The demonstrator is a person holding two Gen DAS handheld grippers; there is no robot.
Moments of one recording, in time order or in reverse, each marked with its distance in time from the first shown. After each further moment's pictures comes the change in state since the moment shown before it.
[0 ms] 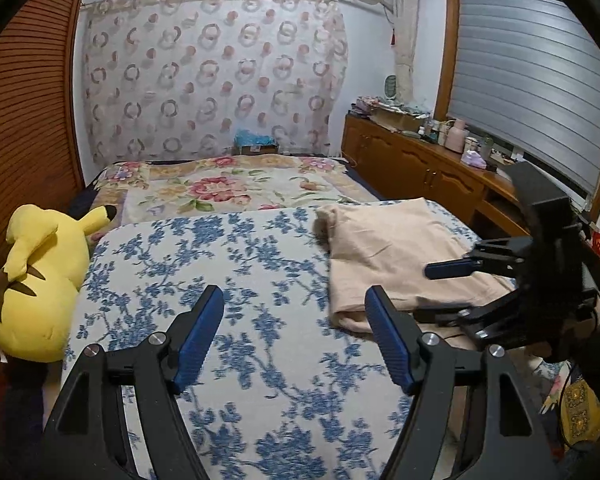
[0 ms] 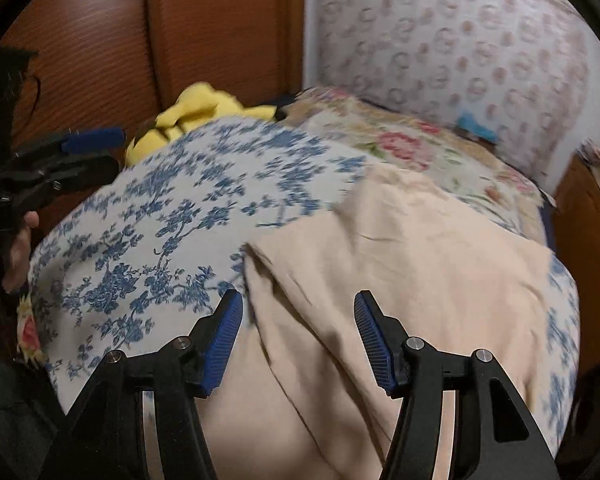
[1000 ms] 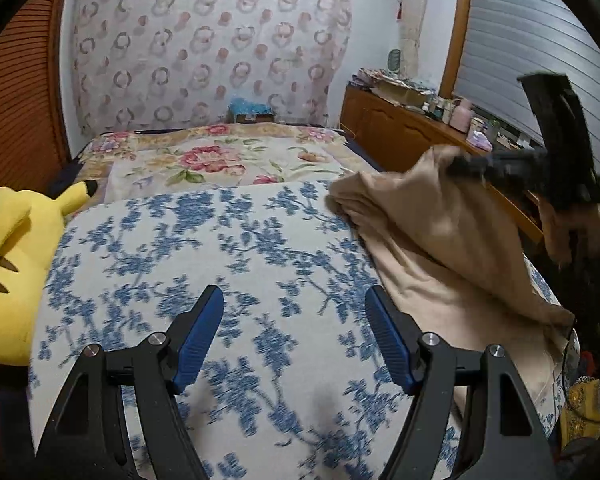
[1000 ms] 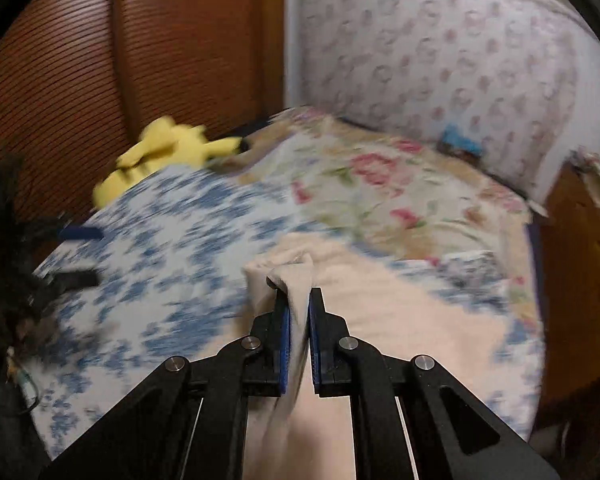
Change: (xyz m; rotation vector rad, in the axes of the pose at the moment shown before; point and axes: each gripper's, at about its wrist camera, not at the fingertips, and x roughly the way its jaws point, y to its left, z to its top) left arm 0.075 0.010 0.011 -0.013 0.123 -0.044; right arm -0.016 -0.122 0.066 0.056 -0.071 -0.065
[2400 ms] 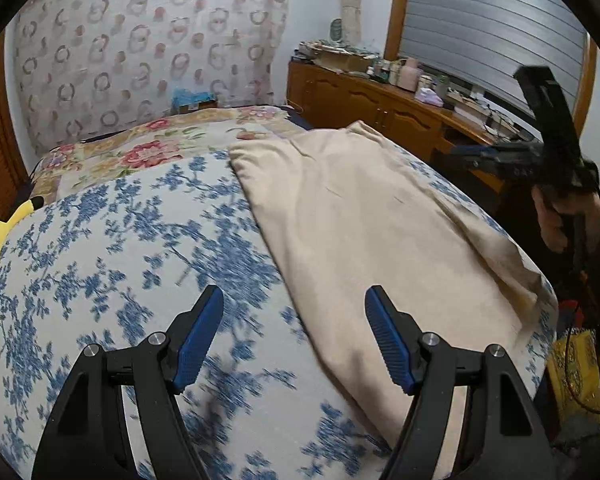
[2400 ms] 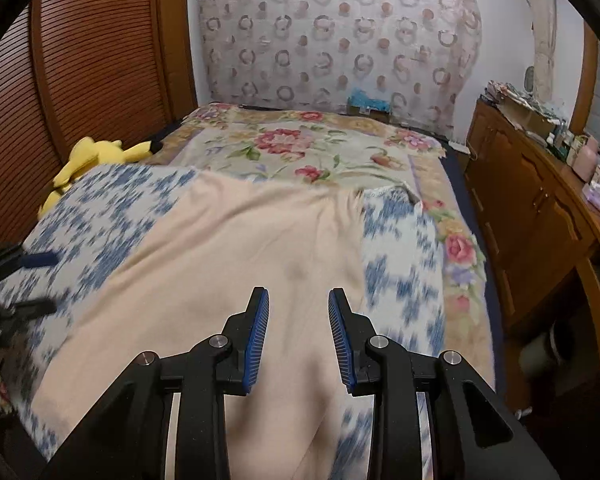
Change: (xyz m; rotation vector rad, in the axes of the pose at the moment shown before) left arm -0.001 -0.100 -0.027 0.148 0.077 -0.117; right arm -0.063 -0.030 -0.100 0.233 0.035 -0.197
